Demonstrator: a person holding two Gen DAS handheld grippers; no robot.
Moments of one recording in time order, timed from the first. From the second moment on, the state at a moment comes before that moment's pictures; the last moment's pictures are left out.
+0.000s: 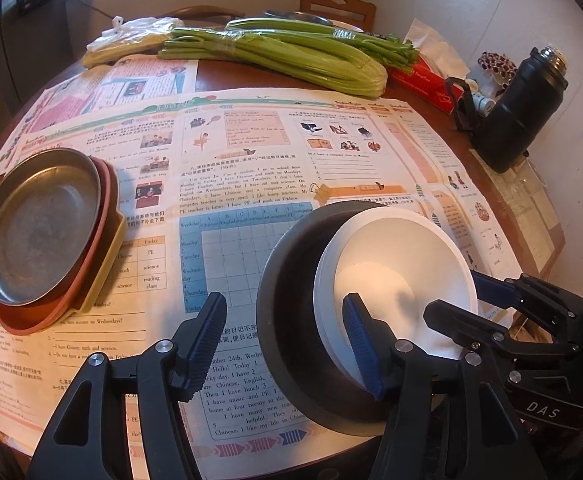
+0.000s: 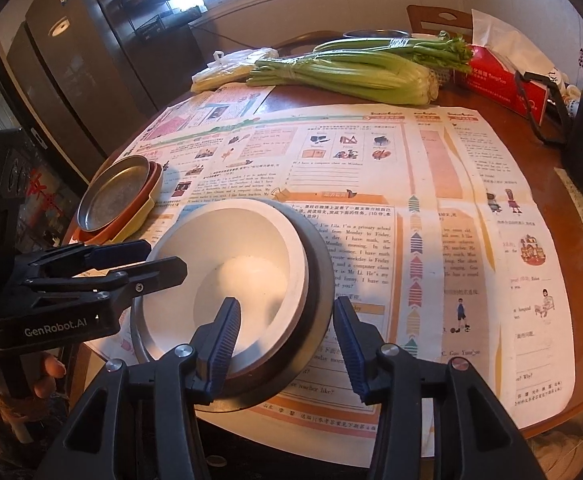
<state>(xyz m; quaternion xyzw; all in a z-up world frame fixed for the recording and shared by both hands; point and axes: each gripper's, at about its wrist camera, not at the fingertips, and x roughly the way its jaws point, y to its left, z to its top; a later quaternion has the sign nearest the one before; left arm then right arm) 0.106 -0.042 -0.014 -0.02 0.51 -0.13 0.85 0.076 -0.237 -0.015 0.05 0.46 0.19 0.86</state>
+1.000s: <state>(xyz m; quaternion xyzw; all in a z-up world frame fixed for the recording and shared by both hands) 0.115 -0.054 -0.036 -0.06 0.54 -0.16 0.82 0.082 -0.227 -0.022 0.06 0.47 0.21 0.85</state>
